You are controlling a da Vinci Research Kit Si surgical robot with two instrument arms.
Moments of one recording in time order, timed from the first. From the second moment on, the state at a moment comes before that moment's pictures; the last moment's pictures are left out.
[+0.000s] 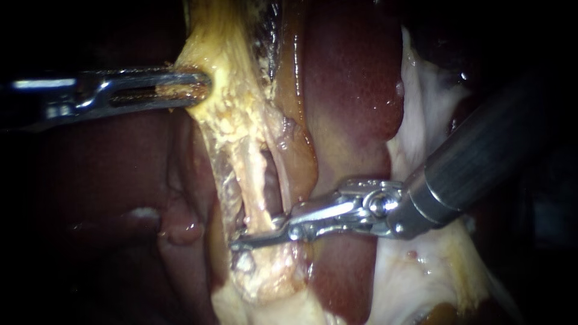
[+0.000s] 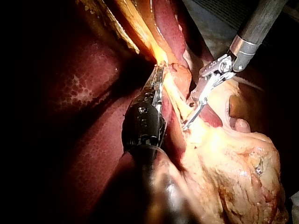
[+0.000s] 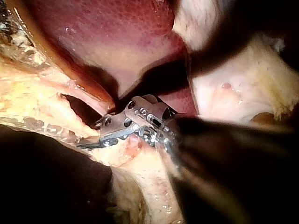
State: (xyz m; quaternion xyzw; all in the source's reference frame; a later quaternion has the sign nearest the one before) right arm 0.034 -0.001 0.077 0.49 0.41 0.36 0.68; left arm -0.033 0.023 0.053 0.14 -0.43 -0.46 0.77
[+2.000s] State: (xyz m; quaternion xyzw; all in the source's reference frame) right arm 0.020 0.005 0.068 0.22 0.58 0.12 0.78; left arm -0.033 0.022 0.056 0.14 -0.43 -0.45 0.77
